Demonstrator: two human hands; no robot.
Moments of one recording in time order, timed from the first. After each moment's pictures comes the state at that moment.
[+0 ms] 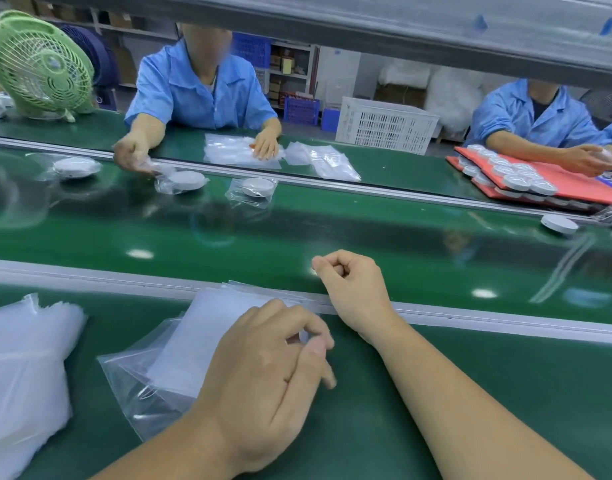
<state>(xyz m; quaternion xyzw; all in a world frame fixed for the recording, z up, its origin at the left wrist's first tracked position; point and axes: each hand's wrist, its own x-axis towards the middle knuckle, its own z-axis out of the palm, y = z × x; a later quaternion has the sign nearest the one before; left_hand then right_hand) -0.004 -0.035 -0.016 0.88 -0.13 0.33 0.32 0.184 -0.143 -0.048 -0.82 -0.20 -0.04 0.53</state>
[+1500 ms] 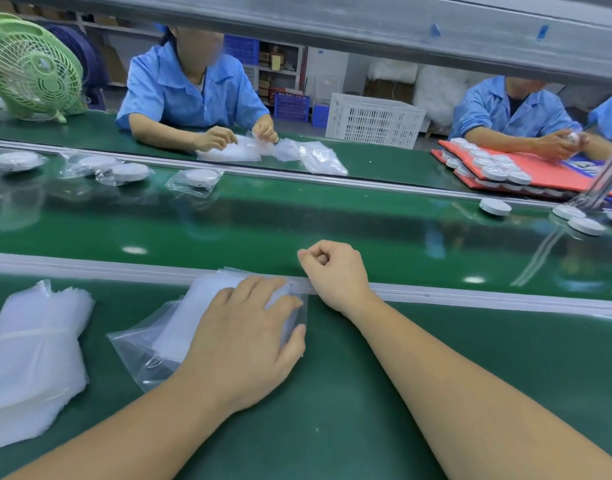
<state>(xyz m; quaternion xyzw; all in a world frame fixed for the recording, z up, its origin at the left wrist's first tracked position) 0.002 -0.023 -0.028 0.99 0.00 0.15 0.05 0.178 -0.141 -0.045 -0.85 -0.20 -0.06 0.48</state>
